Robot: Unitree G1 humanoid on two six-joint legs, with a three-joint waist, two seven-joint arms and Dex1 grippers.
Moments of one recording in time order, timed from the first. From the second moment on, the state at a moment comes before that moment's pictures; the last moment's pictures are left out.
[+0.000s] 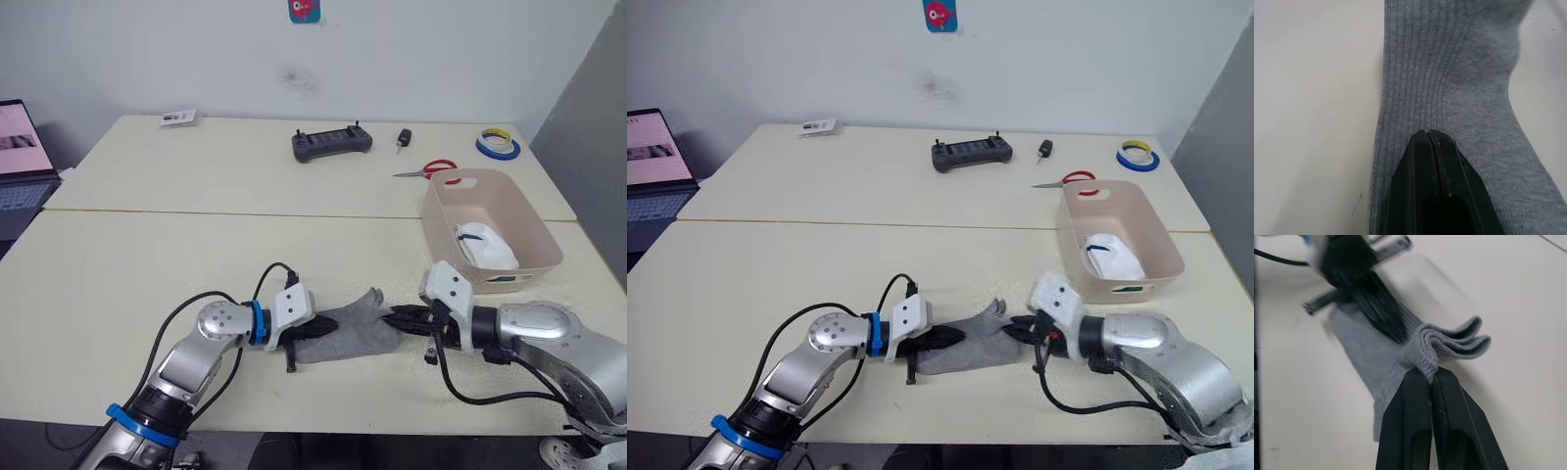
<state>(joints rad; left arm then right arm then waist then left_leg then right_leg) -0.27 0.56 -0.31 -0.08 -0.16 0.21 -1.02 -0.24 -0.76 0.12 -0.71 0.54 0.93 0.73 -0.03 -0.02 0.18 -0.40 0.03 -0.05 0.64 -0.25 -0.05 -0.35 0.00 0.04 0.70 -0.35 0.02</state>
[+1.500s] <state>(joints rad) -0.13 0.75 -0.17 -0.19 -0.25 0.29 -1.08 -0.56 -0.38 0.47 -0.37 0.54 1.11 0.68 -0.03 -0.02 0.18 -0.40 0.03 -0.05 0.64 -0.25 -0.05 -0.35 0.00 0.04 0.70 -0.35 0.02</state>
